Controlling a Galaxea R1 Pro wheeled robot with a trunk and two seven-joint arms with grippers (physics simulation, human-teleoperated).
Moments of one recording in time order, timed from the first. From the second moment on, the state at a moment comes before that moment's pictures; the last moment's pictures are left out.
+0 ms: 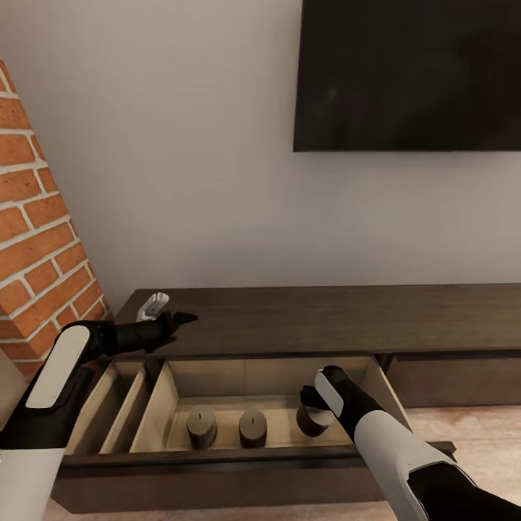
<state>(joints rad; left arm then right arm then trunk) -0.63 0.22 0.00 -1.47 1.48 1.04 0.56 -0.83 0.11 0.18 -0.41 -0.46 0.68 -0.37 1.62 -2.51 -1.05</state>
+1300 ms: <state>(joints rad) -0.63 0.21 -0.07 -1.47 1.48 1.04 0.56 -0.83 0.11 0.18 -0.41 -0.47 0.68 -0.37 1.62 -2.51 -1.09</state>
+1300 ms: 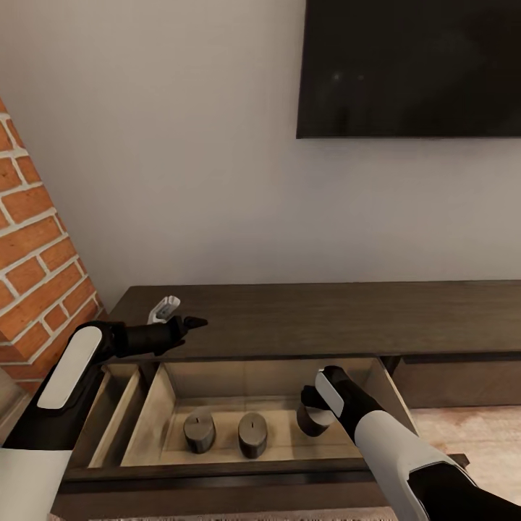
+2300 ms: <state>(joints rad) -0.63 0.21 -0.07 -1.47 1.48 1.04 0.56 -0.83 0.11 0.18 -0.41 -0.46 0.68 -0.37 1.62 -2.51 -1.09</state>
